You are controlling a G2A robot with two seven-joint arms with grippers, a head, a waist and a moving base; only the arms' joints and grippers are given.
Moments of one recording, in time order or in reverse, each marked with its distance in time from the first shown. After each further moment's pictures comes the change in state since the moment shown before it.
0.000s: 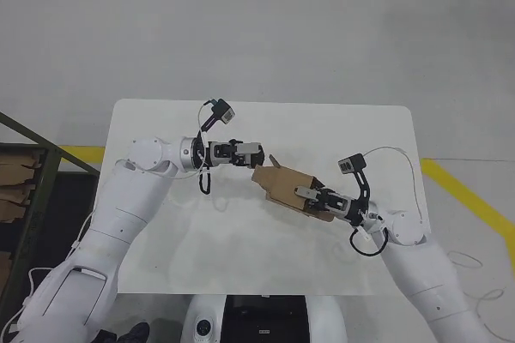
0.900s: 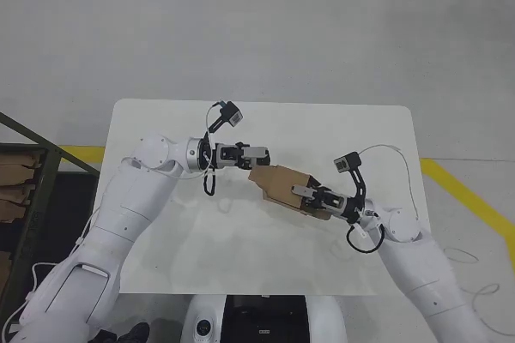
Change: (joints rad) left arm -0.020 -0.011 0.049 0.005 -0.017 0.004 -0.024; right arm 0.038 -0.005 -0.018 0.045 0.012 0.006 -0.020
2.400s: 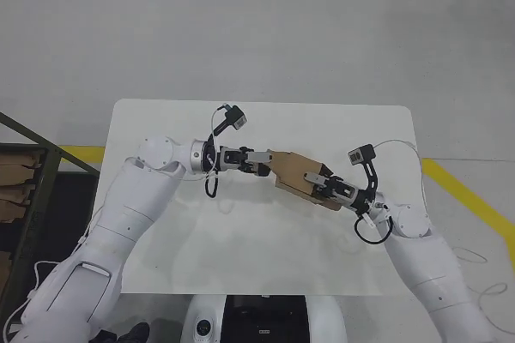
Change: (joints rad) left arm -0.009 -0.004 0.018 0.010 0.061 0.005 -0.009; right arm 0.017 0.004 0.046 0.043 0.007 0.002 -0.030
